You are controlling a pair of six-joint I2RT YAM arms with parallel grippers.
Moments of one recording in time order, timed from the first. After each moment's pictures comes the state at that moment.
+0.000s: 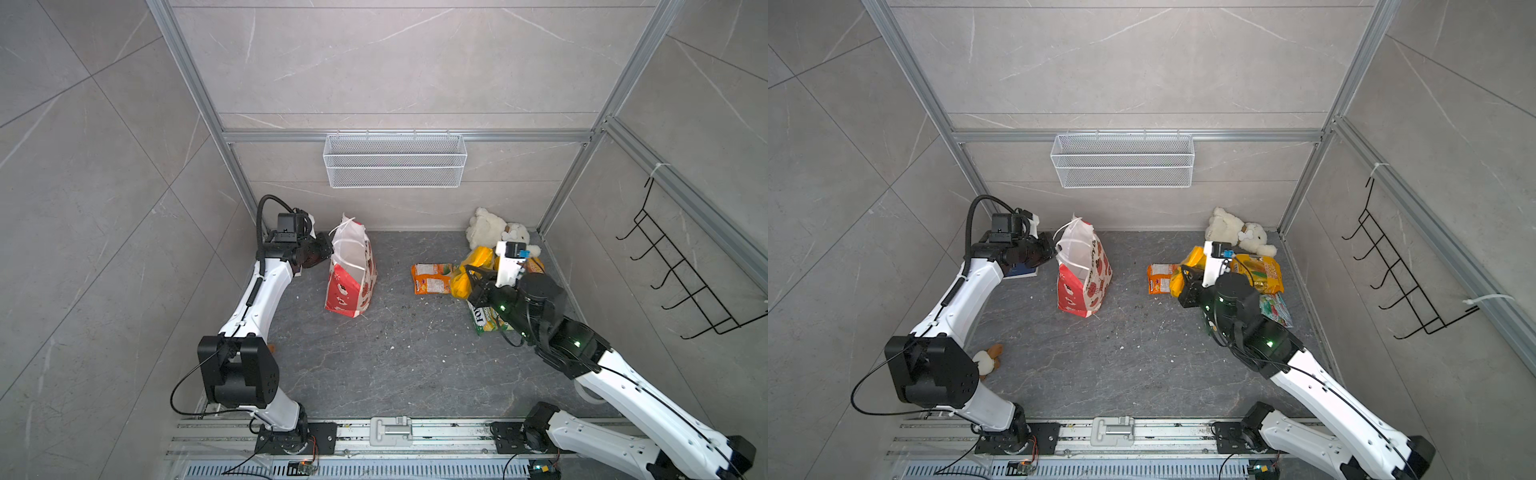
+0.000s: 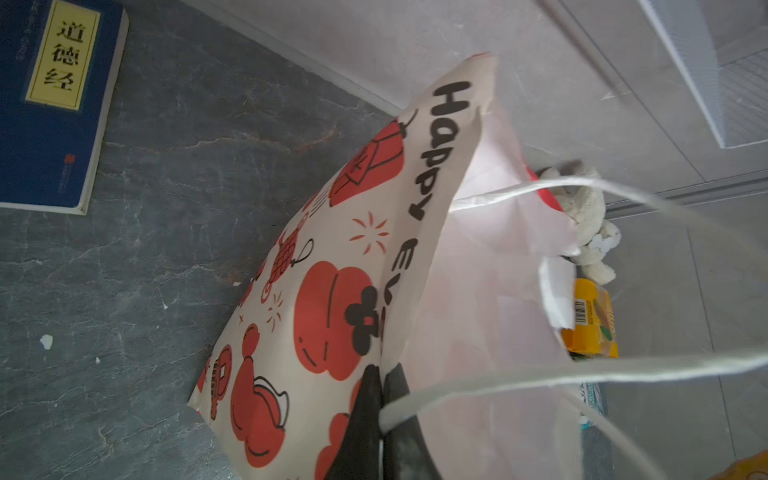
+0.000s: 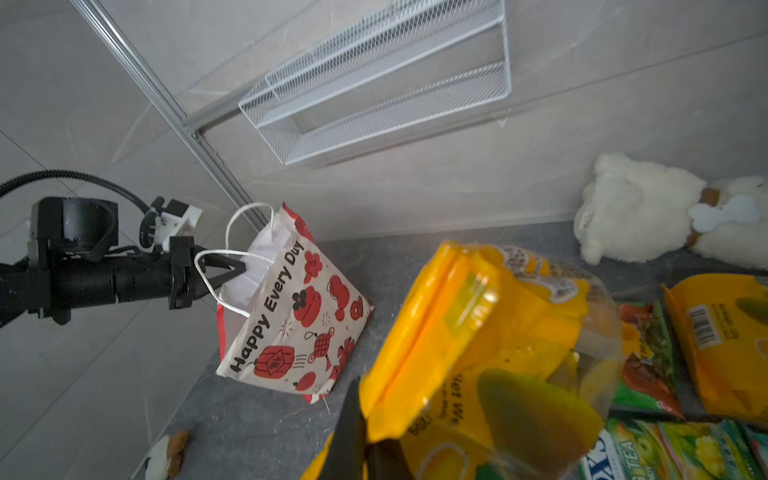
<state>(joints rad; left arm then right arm) -0.07 1.59 1.46 -0.63 0.34 -0.47 0.72 0.99 1.06 -0.34 0.23 0.46</state>
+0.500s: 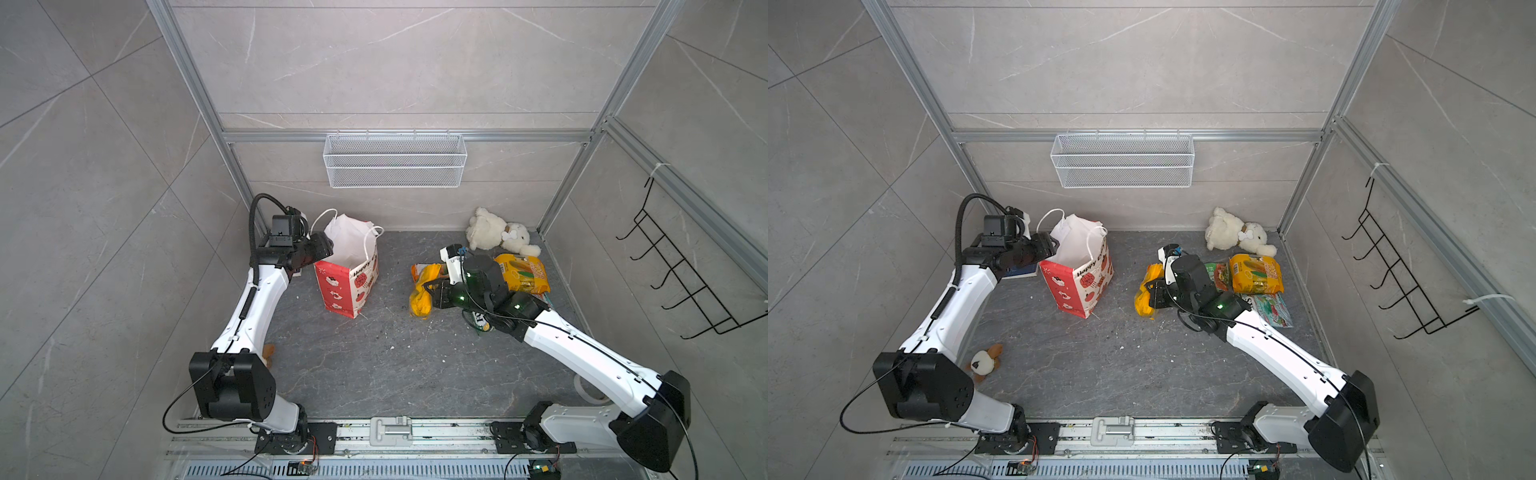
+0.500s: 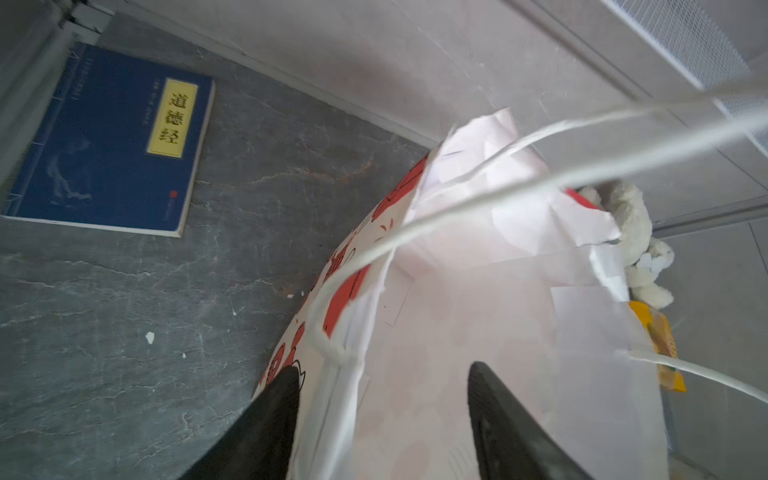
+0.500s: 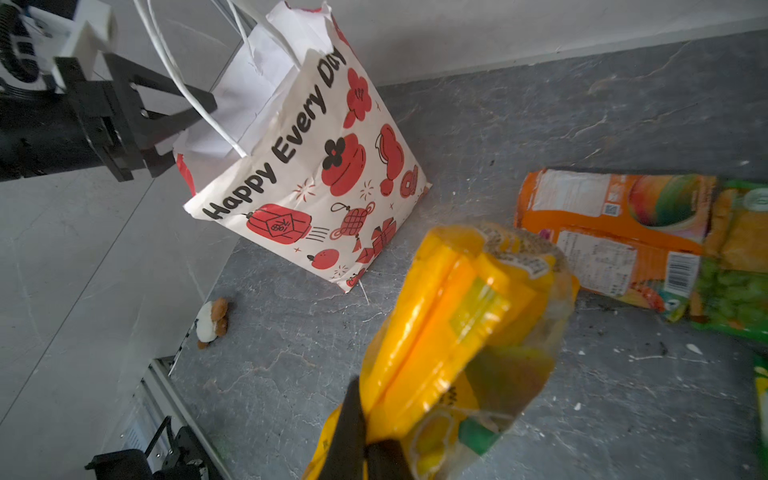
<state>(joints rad) -0.07 1.47 1.45 -0.64 0.17 -0.41 0.67 1.31 1.13 -0.36 -0.16 0.52</state>
